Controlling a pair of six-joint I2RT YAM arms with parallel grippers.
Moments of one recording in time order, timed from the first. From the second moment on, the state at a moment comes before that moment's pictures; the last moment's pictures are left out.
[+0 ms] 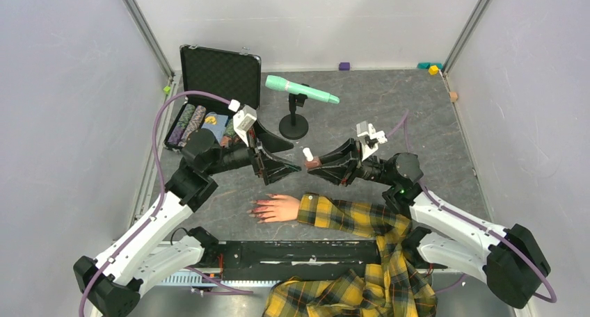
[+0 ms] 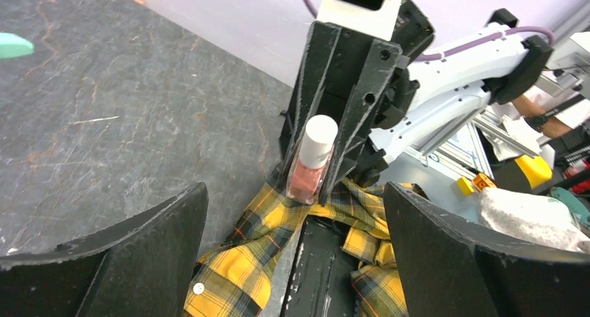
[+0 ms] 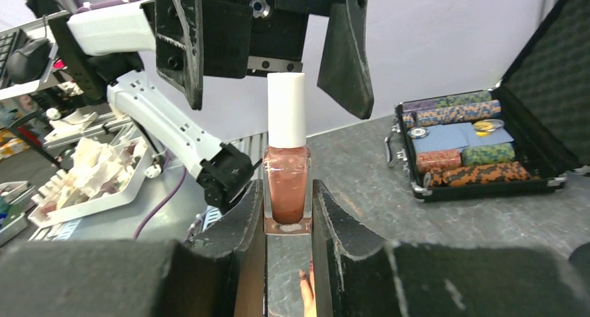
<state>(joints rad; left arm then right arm) -0.60 0.85 0.81 0.09 0.69 -0.46 0.70 0.98 0.48 0.88 -0.66 0.48</state>
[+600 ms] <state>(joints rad) -0.60 0.86 0.80 0.13 0.75 -0.49 0.70 1.08 0.51 0.92 -0.78 0.56</state>
